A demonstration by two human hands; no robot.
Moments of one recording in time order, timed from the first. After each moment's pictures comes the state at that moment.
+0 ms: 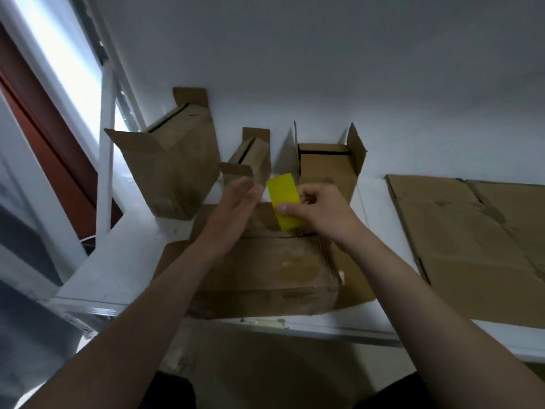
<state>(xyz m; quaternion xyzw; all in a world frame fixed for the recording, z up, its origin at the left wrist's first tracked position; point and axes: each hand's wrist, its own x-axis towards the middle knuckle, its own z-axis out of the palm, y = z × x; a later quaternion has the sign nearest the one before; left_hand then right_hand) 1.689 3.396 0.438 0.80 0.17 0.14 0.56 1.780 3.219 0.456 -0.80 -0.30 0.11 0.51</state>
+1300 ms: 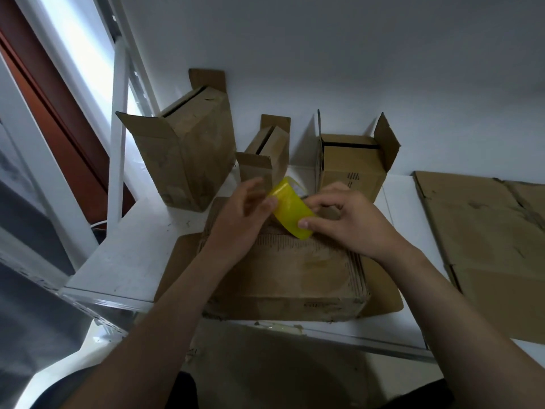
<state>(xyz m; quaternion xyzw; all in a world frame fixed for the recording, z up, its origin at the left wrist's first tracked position) 1.687 3.416 0.417 0.81 0.13 0.18 0.54 1.792 3.216 0.441 -0.80 -0.42 0.06 0.42</state>
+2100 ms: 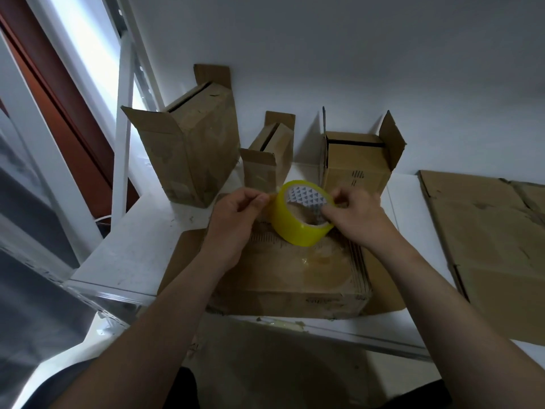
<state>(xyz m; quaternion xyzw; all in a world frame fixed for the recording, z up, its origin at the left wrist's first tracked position) 1.685 3.418 0.408 0.75 0.18 0.22 0.60 1.803 3.226 0.426 -0.90 -0.22 0.07 0.38</state>
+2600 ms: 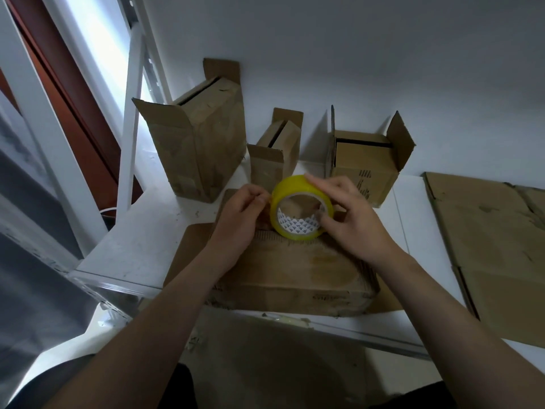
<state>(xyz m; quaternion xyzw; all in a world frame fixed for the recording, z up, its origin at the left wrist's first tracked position) 1.676 3.425 0.407 0.73 0.17 0.19 0.63 1.789 3.230 0.413 -0.77 -0.45 0.00 0.46</state>
